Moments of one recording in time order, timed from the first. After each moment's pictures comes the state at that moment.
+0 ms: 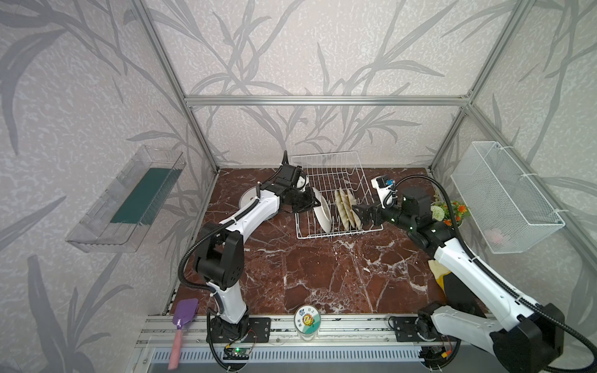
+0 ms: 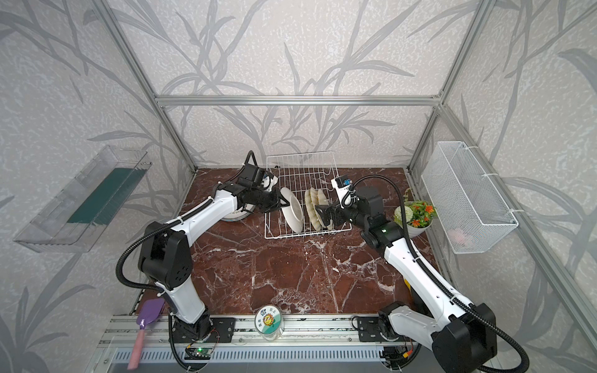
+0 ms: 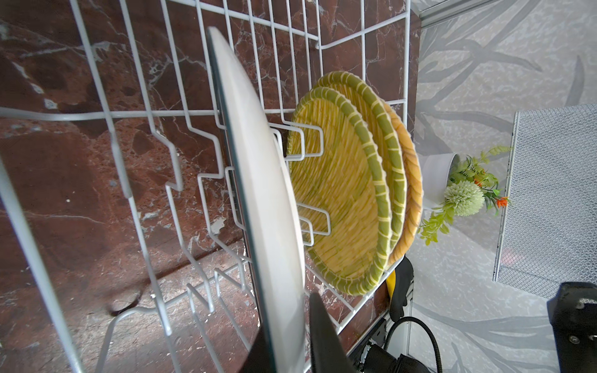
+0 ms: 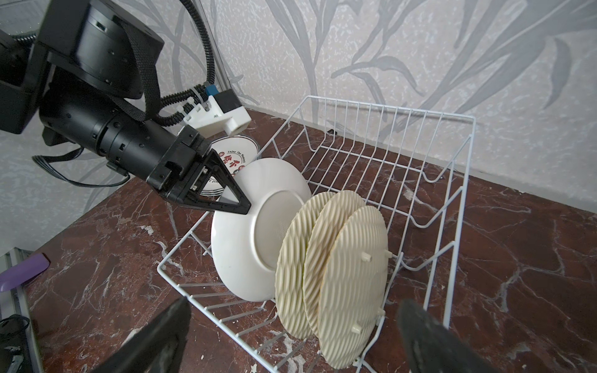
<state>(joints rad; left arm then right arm) -0.40 1.78 1.46 -0.57 0.53 -0.68 0.41 1.13 0.94 -0.20 -0.30 0.07</state>
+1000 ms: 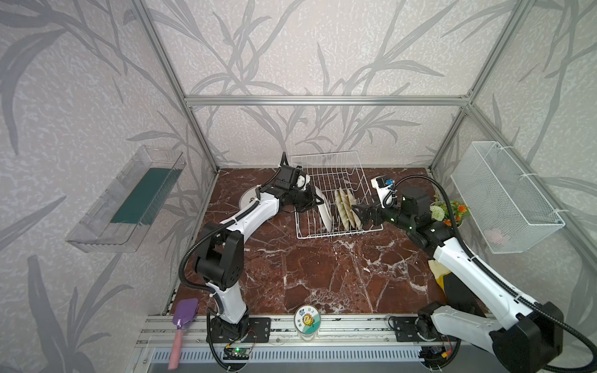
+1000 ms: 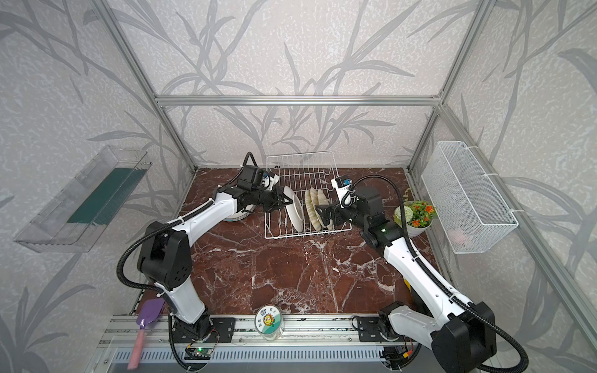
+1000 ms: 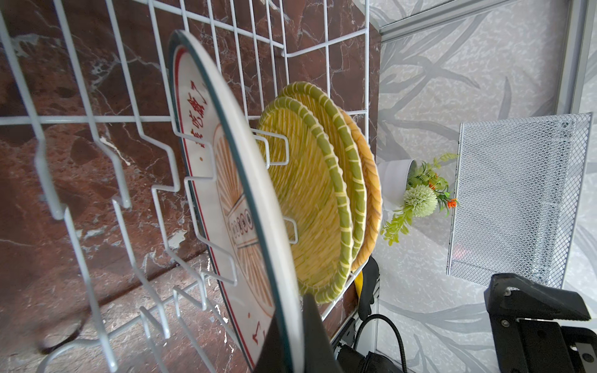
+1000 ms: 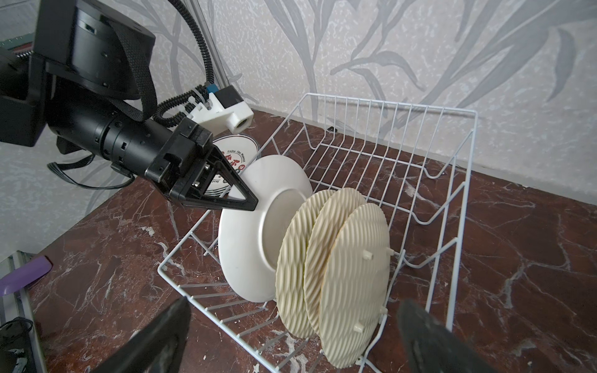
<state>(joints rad) -0.39 1.78 1.40 -0.41 0.62 -0.78 0.41 1.14 0.94 -0.20 -0.30 0.08</state>
